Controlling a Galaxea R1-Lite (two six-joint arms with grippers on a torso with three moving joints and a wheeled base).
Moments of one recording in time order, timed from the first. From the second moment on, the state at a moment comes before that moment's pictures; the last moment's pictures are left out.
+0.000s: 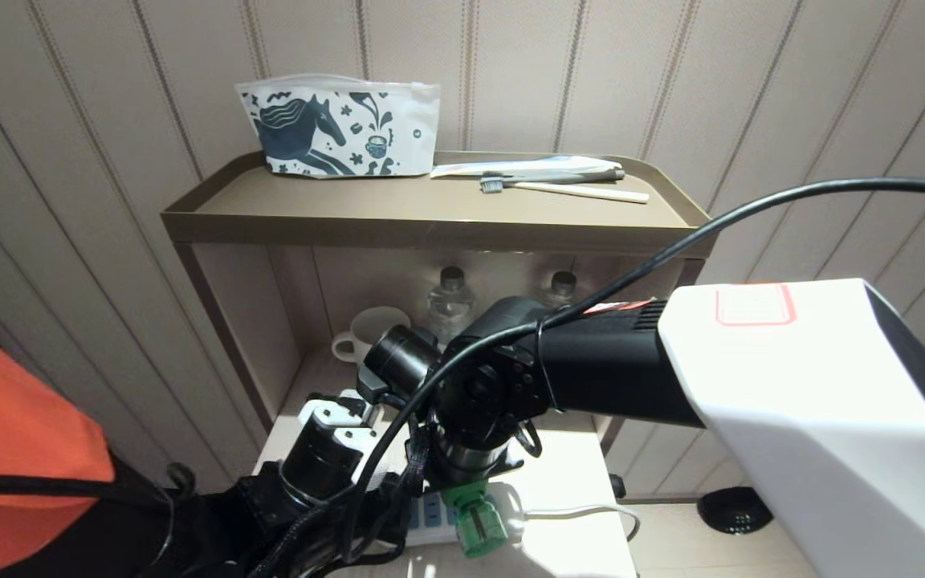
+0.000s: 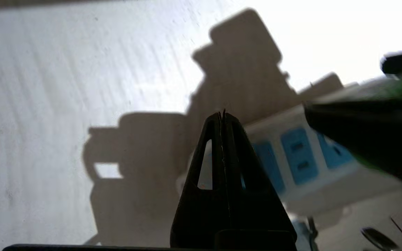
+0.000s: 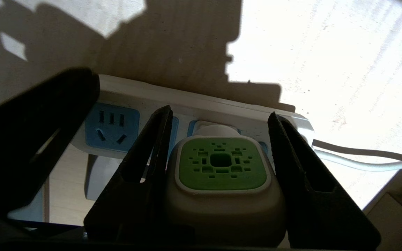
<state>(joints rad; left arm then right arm) -0.82 1.93 -0.57 -0.65 0.25 -0.43 0.92 2.30 -1.96 0.84 -0.24 0.63</state>
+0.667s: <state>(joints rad) -0.82 1.90 -0.53 -0.69 0.26 -0.42 0.90 2.31 -1.96 0.83 -0.24 0.64</state>
